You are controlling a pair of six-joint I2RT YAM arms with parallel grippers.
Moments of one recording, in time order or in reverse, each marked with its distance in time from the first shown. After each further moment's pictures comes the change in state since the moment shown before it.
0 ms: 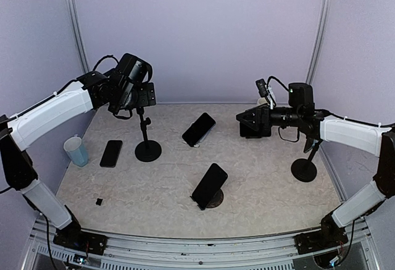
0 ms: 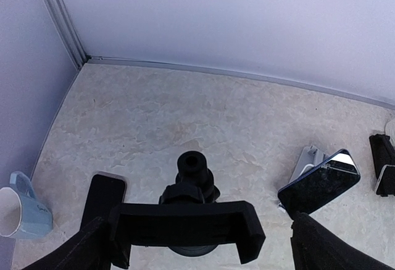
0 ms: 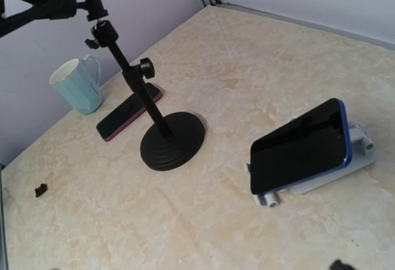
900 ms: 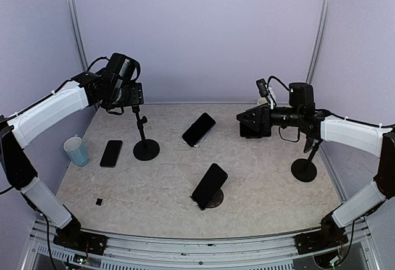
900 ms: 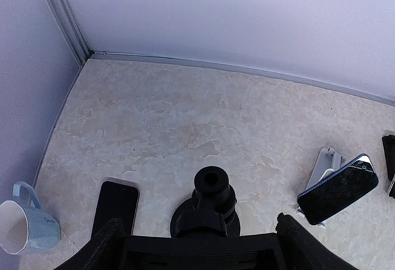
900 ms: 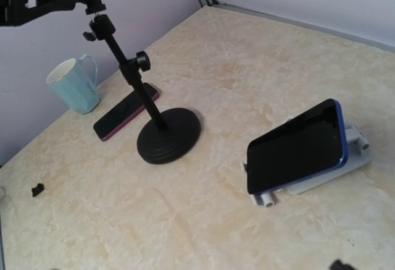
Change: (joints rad) left arm 0.133 0.000 -0.027 0.053 0.114 0.092; right arm 0.000 -0.007 0.000 -0.008 0.010 -0.009
